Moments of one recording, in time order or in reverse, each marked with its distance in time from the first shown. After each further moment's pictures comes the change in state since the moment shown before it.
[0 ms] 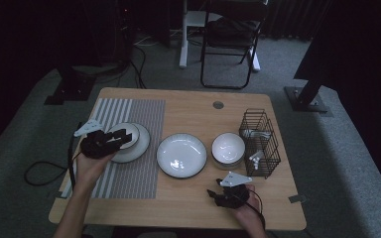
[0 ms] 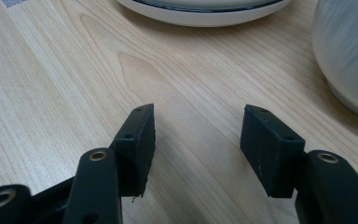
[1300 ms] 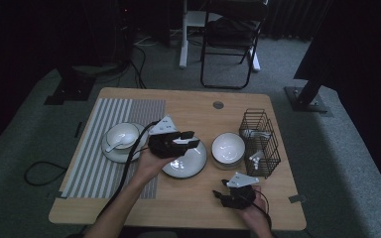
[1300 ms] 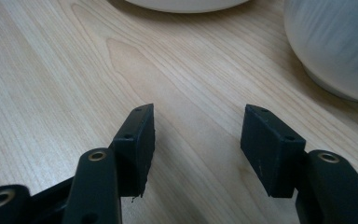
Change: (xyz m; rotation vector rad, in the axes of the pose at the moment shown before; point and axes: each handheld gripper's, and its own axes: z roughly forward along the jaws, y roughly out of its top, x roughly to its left) left arm -0.133 0.049 0.111 0.022 -0.315 0.224; right arm -0.011 -0.010 -0.012 0.000 -0.003 0.005
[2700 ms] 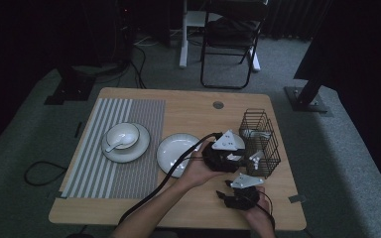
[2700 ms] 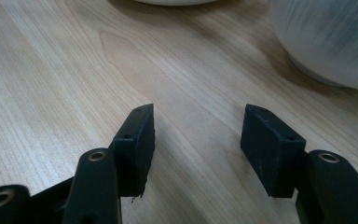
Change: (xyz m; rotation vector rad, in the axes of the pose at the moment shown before) left arm -0.080 0.030 0.101 0.080 -0.192 0.183; right arm -0.005 -0.006 -0.007 -0.001 -0.007 0.005
